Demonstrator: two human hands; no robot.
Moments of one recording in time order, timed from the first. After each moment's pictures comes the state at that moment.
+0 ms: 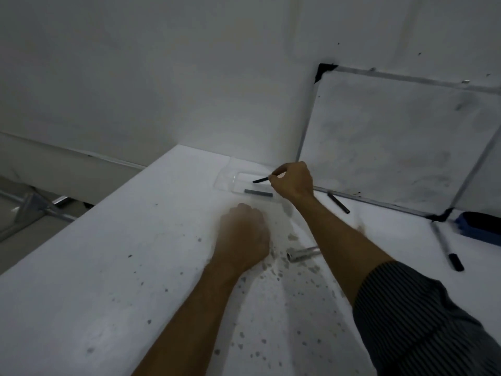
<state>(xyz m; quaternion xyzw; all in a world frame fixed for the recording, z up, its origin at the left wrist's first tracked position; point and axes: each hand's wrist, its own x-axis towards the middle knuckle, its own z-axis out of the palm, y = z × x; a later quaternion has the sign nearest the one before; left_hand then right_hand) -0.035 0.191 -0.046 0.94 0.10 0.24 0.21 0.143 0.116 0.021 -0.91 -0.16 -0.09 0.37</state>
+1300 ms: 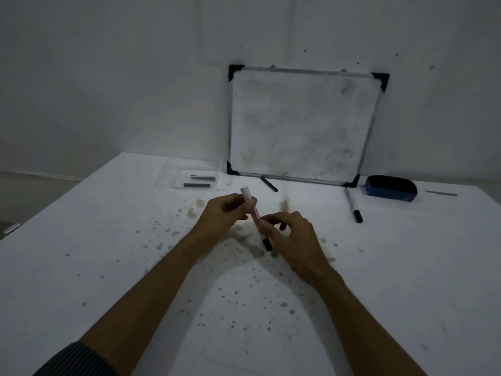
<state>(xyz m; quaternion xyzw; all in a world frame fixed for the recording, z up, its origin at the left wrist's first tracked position) -0.036 0.089 0.011 0.74 0.01 0.09 0.67 -0.015 -0.110 -0.005 -0.84 -0.26 -0.07 0.46</state>
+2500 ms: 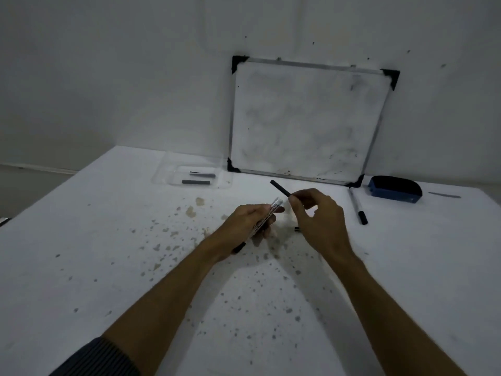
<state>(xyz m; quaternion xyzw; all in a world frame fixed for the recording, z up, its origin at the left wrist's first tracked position) -0.018 0.065 -0.005 0.72 -0.05 -0.04 0.70 0.017 -0.123 0.019 -0.86 -0.17 -0.18 0.45</state>
